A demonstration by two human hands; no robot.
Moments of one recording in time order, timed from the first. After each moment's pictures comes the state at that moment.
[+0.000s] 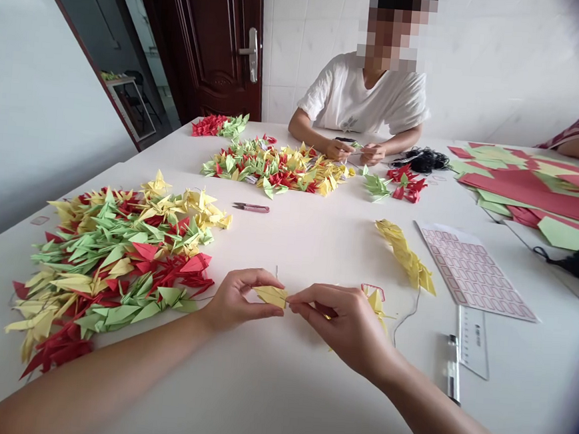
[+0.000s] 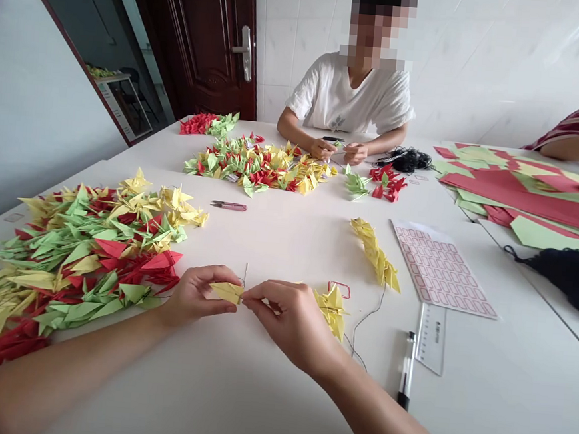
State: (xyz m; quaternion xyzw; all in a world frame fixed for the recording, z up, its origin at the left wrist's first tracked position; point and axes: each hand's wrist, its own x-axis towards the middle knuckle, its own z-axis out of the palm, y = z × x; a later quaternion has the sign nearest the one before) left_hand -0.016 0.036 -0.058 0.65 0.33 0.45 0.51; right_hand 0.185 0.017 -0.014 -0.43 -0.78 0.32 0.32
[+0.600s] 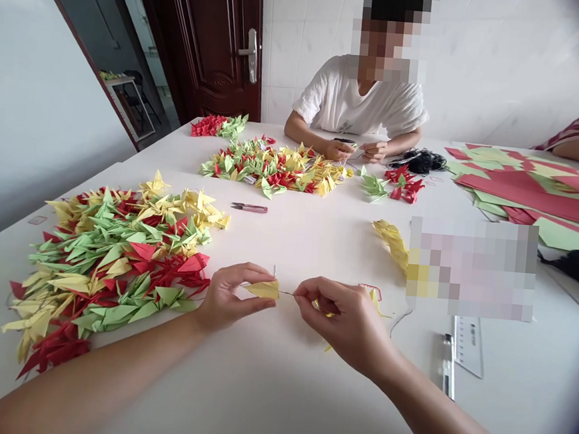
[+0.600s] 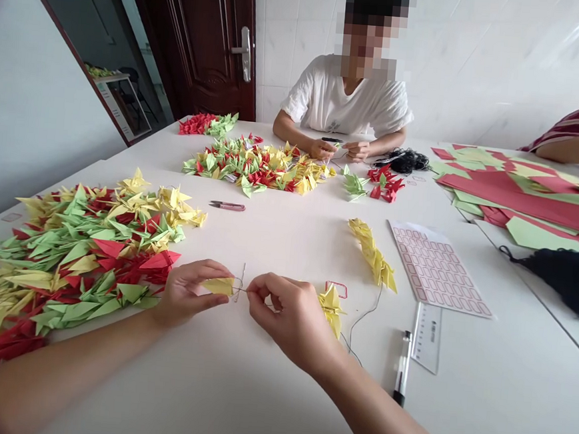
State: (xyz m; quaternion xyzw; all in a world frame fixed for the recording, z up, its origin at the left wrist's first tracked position) left_hand -0.018 0.036 -0.059 0.71 0.27 0.56 0.34; right_hand 0.184 0.014 -0.008 -0.46 -0.78 0.25 0.33
